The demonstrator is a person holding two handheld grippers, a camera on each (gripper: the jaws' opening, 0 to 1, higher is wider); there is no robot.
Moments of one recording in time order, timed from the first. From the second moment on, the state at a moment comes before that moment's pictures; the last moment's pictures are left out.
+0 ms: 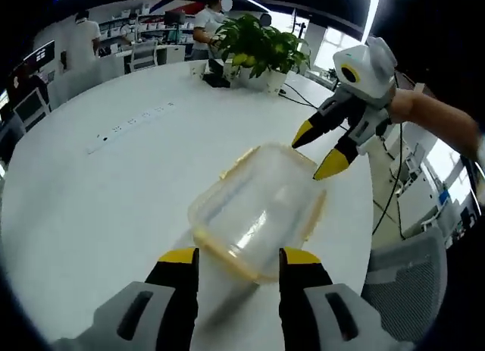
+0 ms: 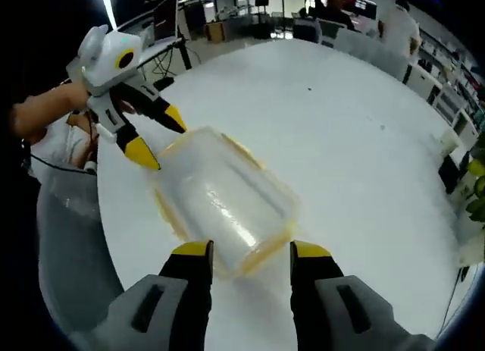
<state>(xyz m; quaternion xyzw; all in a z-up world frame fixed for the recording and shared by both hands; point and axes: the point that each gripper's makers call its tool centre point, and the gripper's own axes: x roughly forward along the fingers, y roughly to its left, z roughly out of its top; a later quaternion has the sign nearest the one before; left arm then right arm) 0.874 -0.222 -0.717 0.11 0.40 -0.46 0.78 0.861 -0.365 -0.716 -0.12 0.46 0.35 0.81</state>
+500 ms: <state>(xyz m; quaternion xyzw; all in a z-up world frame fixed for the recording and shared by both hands) 0.867 -0.225 -0.724 0.05 0.44 -0.43 0.79 0.858 -0.358 -0.725 0.00 0.48 0.30 0.82</state>
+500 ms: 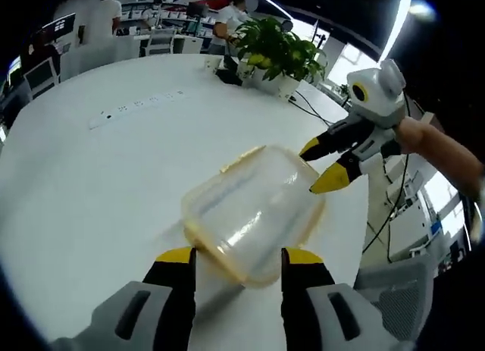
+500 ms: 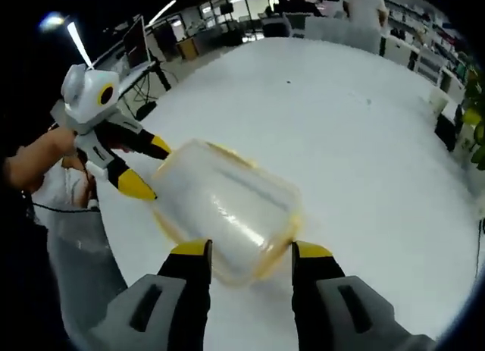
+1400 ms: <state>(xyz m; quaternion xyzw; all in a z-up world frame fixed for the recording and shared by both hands) 0.865 -0.219 -0.726 0.01 0.45 -0.41 0.79 0.854 -0.345 -0.727 0.02 0.48 0.29 0.83</state>
